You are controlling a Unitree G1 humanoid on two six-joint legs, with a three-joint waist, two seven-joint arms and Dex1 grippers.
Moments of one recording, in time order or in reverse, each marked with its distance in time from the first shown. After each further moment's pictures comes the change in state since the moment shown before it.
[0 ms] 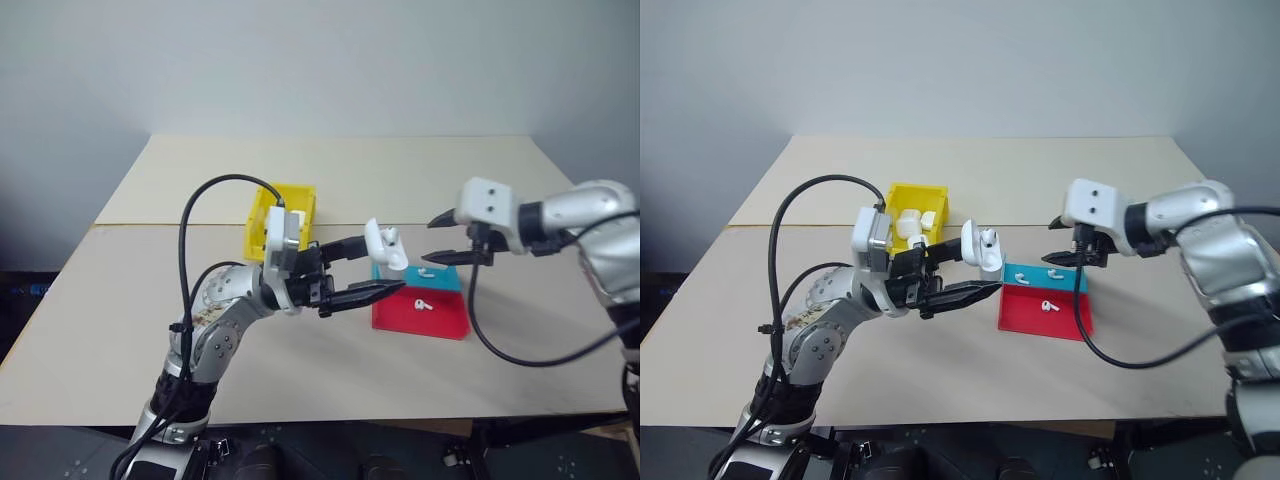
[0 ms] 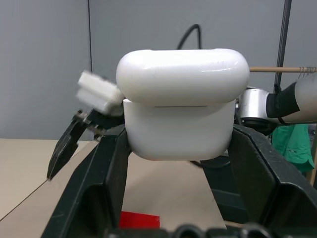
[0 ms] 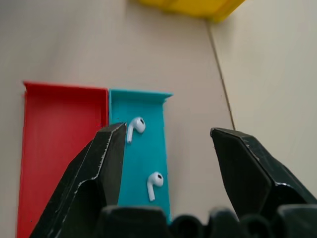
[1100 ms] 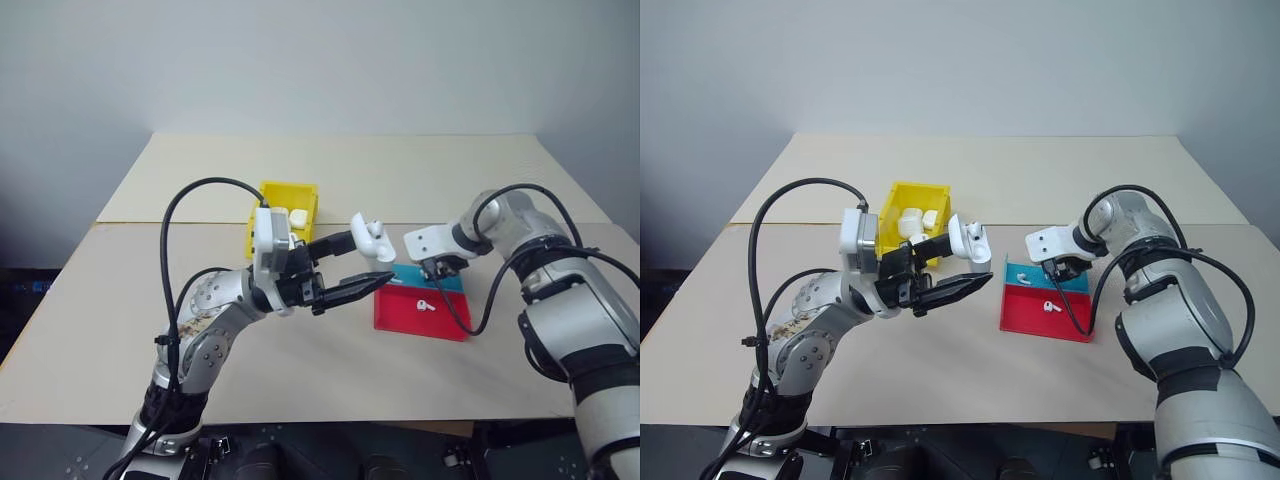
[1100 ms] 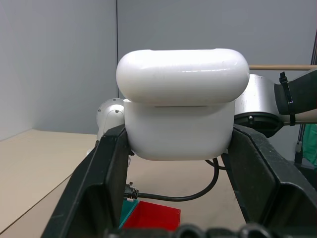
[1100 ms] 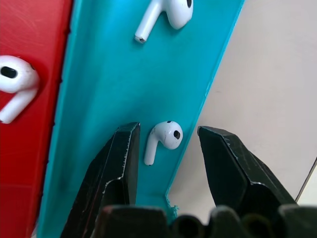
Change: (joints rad) left arm 0.049 0.019 0.023 -0.064 0.006 0.001 0.078; right arm -0.336 0.341 0.198 0.977 -0.559 -0.550 -0.064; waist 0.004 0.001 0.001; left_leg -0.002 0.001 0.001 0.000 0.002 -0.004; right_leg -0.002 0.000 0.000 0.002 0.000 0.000
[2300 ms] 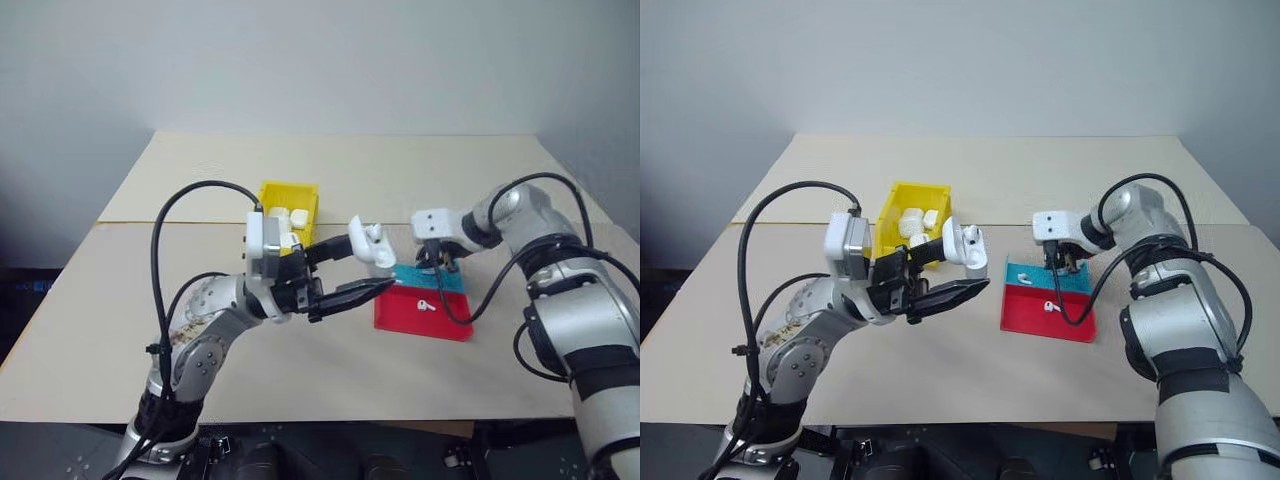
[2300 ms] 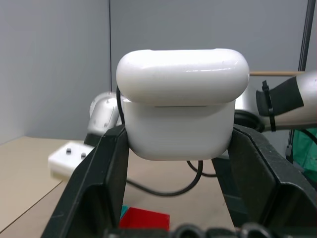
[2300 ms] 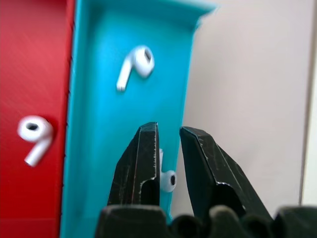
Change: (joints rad) left arm 0.009 0.041 0.022 -0.025 -0.054 0.005 -0.016; right arm -0.012 -0.015 -0.237 -0.053 0.164 0.120 0.187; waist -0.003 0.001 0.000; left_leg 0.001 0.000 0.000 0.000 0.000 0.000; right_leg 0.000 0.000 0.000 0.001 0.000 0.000
